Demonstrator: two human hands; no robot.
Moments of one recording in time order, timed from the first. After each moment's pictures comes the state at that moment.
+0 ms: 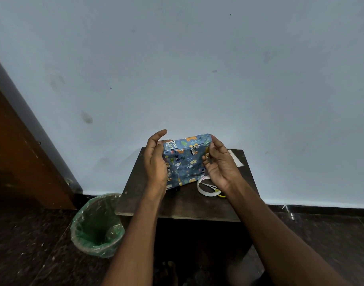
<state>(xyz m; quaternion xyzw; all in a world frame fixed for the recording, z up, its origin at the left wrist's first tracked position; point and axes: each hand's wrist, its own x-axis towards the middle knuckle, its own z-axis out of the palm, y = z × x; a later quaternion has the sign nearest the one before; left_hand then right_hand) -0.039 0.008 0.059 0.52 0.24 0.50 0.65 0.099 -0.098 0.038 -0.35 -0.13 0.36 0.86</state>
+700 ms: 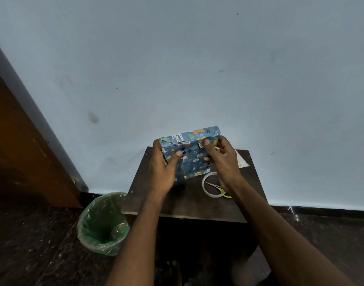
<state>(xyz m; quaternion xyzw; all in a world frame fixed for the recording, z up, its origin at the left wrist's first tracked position) -0.070 -0.001 0.062 0.72 0.27 0.42 0.47 0.082 -0.097 0.048 -0.55 -0.28 0.20 0.76</state>
